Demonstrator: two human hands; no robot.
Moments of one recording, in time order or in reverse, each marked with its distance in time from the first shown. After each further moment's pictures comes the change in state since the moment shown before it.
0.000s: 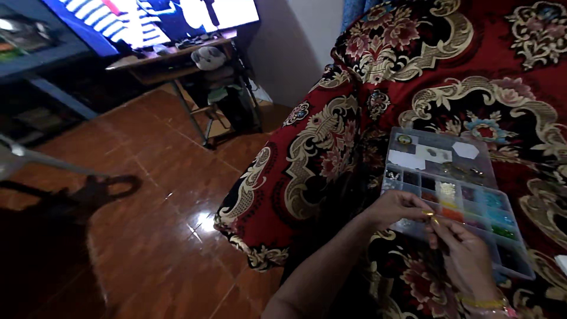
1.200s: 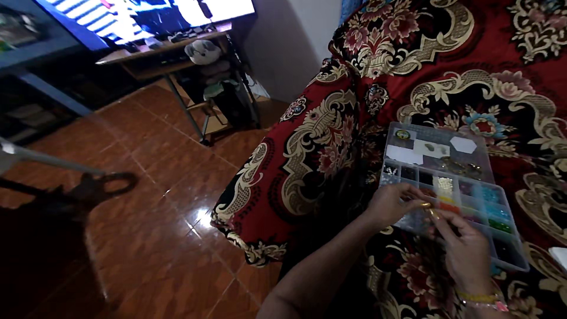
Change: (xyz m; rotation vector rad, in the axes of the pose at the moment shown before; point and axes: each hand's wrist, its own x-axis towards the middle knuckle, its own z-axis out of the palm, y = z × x) left_hand -0.002 0.010 0.010 0.589 0.171 0.074; right_hand 0.002 0.004 -0.006 -0.197 0.041 -0.168
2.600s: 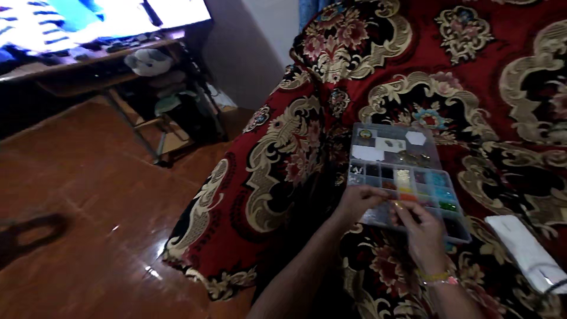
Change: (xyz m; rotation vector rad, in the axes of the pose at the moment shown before) left_hand -0.001 0.000 0.007 -0.265 -0.002 -0.110; right_hand 0.000 -0.010 -0.004 0.001 0.065 0.022
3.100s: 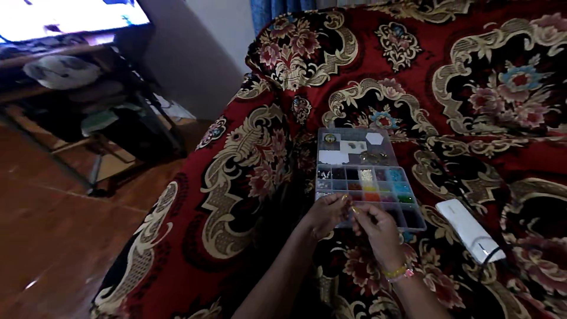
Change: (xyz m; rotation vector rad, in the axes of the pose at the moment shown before) left_hand 0.002 -0.009 -0.001 -0.517 -0.120 -0.263; right_hand -0.005 -0.002 0.008 0.086 -0.070 0.066
